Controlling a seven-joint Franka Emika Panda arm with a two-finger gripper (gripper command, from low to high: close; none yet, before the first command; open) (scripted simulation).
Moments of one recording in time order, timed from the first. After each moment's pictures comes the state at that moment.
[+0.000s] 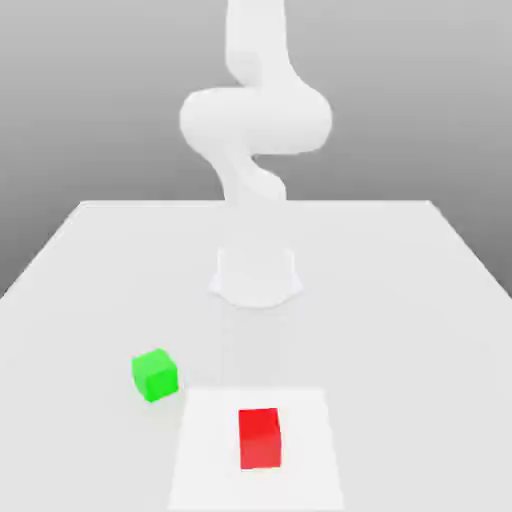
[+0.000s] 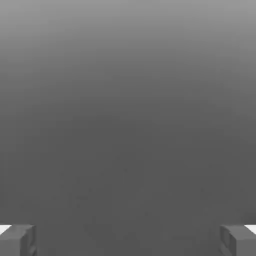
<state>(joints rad) 0.01 -0.71 0.00 -2.34 0.00 2.35 0.79</state>
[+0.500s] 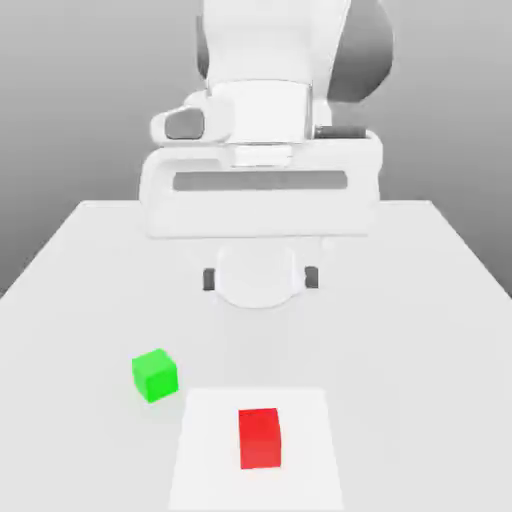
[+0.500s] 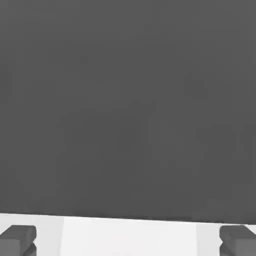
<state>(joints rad) 0.03 -0.16 -0.02 -2.57 0.01 2.63 0.73</state>
